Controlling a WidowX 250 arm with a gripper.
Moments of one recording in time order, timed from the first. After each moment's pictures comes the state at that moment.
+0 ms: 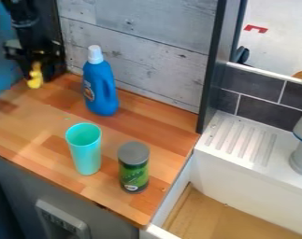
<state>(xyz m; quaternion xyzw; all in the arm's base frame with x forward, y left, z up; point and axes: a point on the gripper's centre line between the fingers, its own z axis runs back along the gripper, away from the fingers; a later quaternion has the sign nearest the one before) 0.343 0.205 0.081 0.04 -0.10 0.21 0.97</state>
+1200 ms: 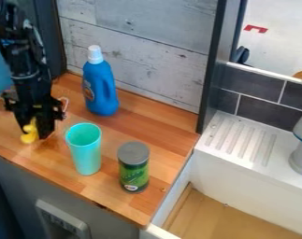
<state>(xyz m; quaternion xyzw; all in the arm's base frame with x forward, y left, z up) 0.280 0.153 0.022 0.00 0.01 0.11 0.99</state>
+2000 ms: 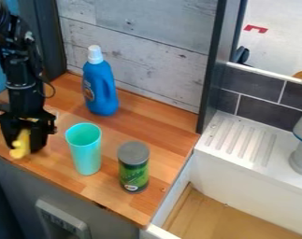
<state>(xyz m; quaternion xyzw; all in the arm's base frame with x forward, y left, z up) 0.255 0.155 0.012 0.02 0.08 0.13 0.99</state>
